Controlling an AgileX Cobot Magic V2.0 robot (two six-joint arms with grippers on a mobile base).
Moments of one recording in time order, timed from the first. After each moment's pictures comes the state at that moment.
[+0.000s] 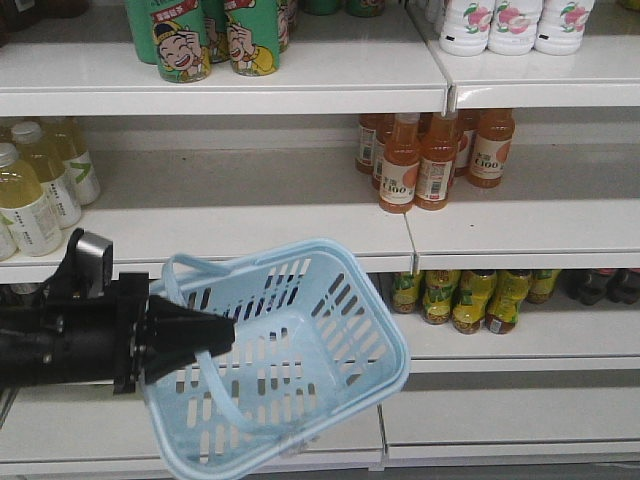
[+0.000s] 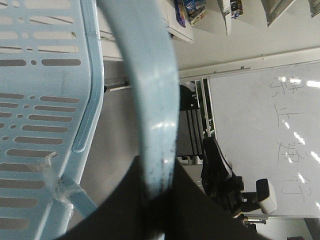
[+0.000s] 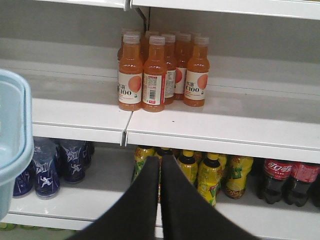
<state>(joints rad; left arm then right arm) -0.07 1.47 -0.60 -1.67 1.15 0.89 0.06 -0.01 0.03 0.01 0.17 -0.10</state>
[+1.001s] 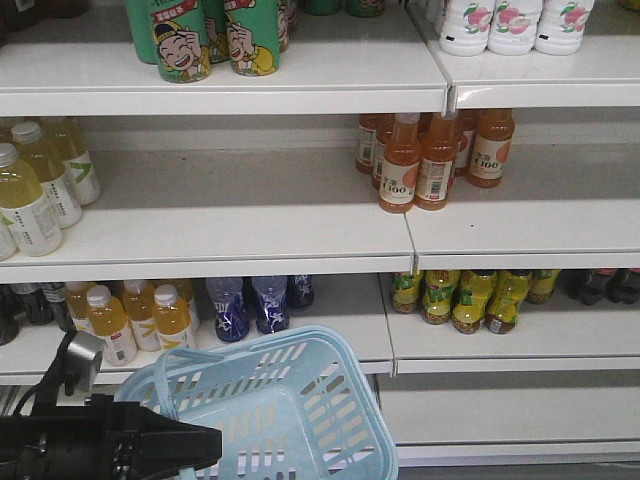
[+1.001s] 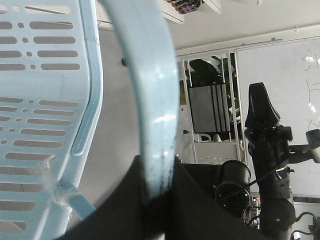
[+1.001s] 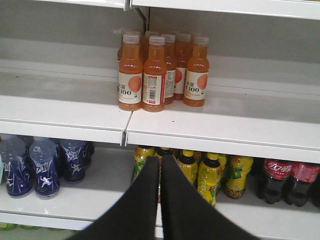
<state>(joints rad) -0.07 1.43 -0.33 -1.68 1.14 1.12 0.06 -0.01 0.03 0.01 0.17 -0.10</state>
